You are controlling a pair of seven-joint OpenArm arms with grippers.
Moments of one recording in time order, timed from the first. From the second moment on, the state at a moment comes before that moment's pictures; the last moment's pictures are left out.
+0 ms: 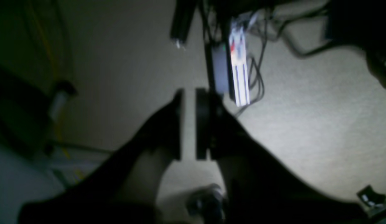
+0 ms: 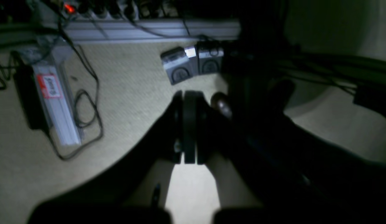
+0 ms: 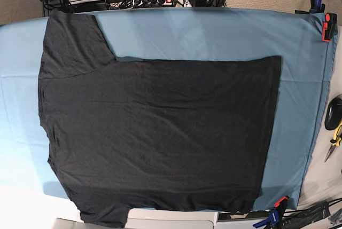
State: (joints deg) left arm 59.1 -20.4 9.2 90.9 -10.3 0.0 11.8; right arm -47.2 15.9 11.4 67.2 3.5 2.3 -2.6
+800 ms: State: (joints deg) left arm 62.5 -29.1 9.3 129.9 -7.3 0.1 20.9; right arm -61.4 18.1 39.9 109.7 24.1 2.7 -11.8
